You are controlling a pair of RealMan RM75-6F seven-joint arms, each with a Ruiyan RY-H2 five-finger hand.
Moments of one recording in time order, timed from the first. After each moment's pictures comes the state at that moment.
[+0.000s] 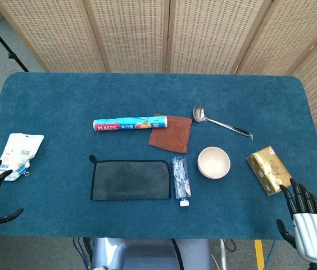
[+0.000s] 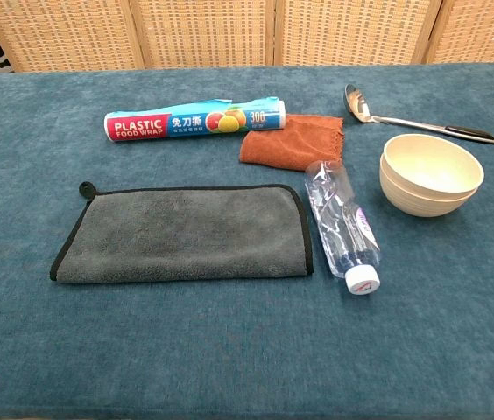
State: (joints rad) left arm -0.02 -0.99 0.03 -1.75 1.64 1.57 0.07; right arm -0.14 -1.02 -0.03 -2.05 -1.69 1.61 -0.45
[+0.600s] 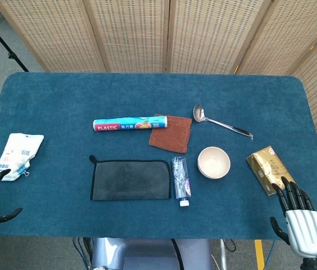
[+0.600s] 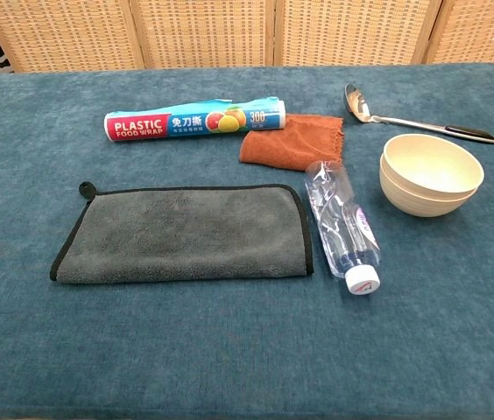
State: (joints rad) left arm -0.01 -0.98 0.03 -1.76 1.64 1.57 0.07; right arm -0.09 -1.05 -0.01 -2.03 -1.67 1.54 -0.43
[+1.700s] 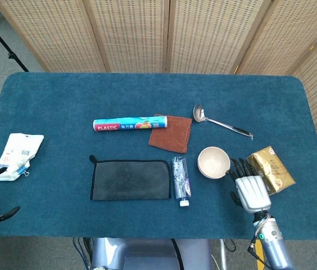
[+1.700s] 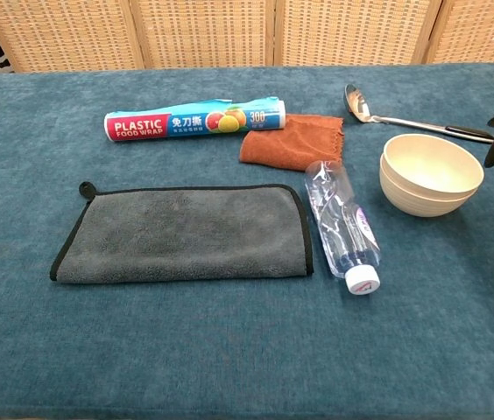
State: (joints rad) left arm -0.01 -0.96 0.02 -1.77 1.65 1.60 0.00; right arm 0.24 -1.33 0.13 -1.86 -1.33 1.22 -0.62
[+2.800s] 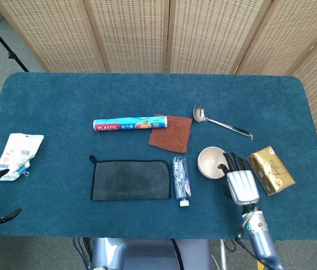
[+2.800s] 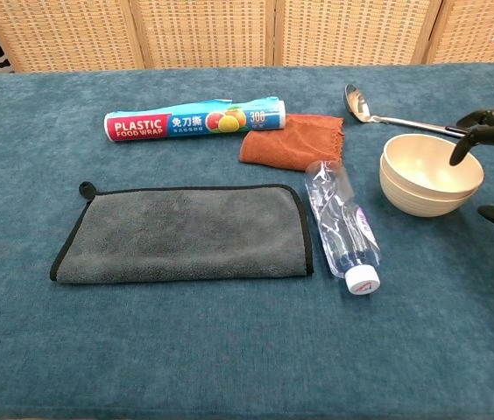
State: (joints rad) left arm 0.00 -0.96 0.03 -1.77 1.67 1.60 0.00; right arm 0.31 -1.49 0.13 -1.69 -1.29 1.28 -0.58
